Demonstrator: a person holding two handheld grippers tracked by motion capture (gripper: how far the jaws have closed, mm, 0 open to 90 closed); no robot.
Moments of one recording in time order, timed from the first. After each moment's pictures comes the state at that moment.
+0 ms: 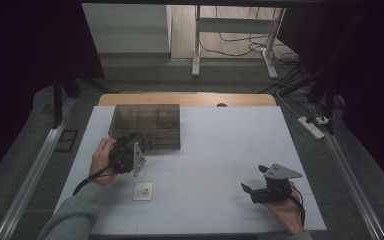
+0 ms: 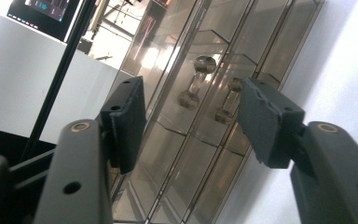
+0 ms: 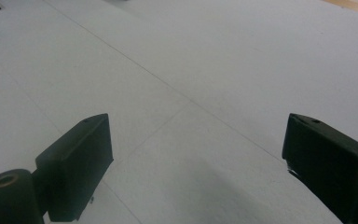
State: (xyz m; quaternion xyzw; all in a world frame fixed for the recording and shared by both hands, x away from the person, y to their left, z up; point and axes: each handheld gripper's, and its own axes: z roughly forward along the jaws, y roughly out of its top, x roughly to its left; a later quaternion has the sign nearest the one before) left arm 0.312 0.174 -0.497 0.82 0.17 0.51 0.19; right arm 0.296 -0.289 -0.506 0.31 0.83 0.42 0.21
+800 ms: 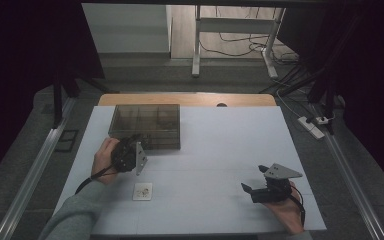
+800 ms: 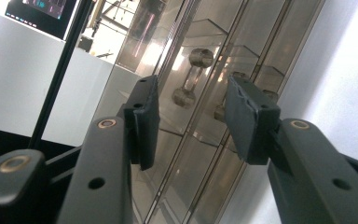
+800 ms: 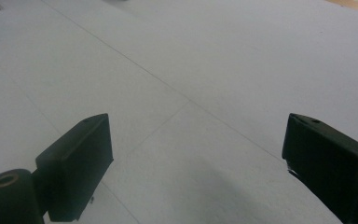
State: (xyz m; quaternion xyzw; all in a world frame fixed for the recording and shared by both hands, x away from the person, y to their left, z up) left arm 0.321 0.171 -0.505 0.82 0.17 0.52 0.17; right arm 0.297 -0.289 -0.507 0.31 0.83 0.42 0.21
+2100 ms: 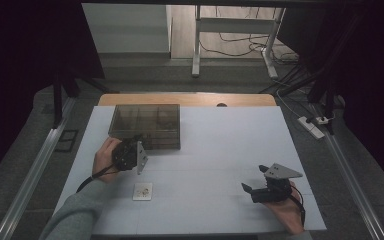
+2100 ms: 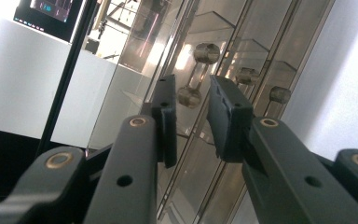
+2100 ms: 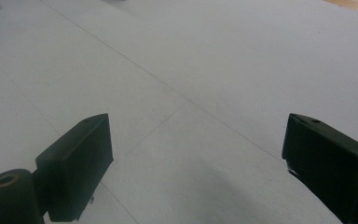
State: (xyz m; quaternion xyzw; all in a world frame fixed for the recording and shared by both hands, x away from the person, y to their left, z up) left arm 0.327 0.172 -0.511 0.82 0.16 0.53 0.16; right arm 0.297 -0.290 -0.507 0.32 0.83 0.42 0.21
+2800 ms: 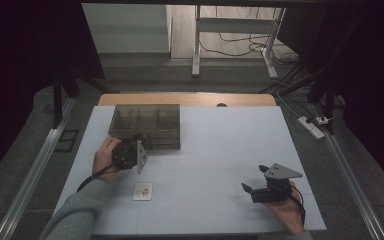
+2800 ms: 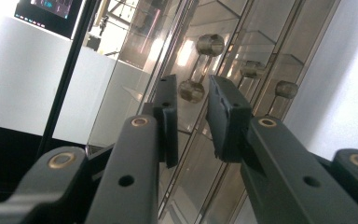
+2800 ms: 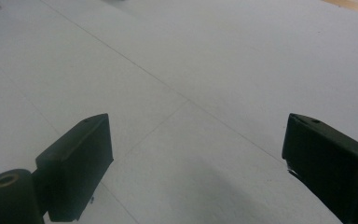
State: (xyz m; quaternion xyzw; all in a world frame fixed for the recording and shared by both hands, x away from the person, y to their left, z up) left arm 0.331 0.173 -0.513 0.82 0.16 0.53 0.16; right arm 0.297 -0.290 -0.507 0.31 0.83 0.42 0.21
